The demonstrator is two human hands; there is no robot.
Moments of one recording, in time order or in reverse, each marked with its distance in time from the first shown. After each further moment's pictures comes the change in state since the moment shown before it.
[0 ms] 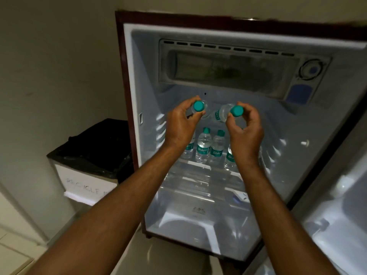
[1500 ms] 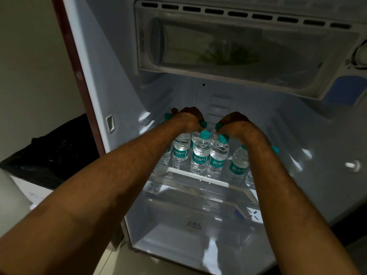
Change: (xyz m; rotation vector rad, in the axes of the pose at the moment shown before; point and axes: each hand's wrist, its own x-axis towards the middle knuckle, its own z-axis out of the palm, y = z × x) left_hand 0.124 -0.122 0.086 0.958 -0.869 -0.211; right_hand 0.114 0.125 0.051 -0.740 -0.805 0.602
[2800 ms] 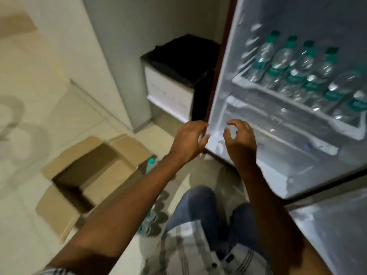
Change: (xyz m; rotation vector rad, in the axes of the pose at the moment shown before) left_hand -0.425 -0.096 0.211 -0.233 0.521 -0.214; right_hand -0.305 0.040 0.268 0.167 0.241 -0.581
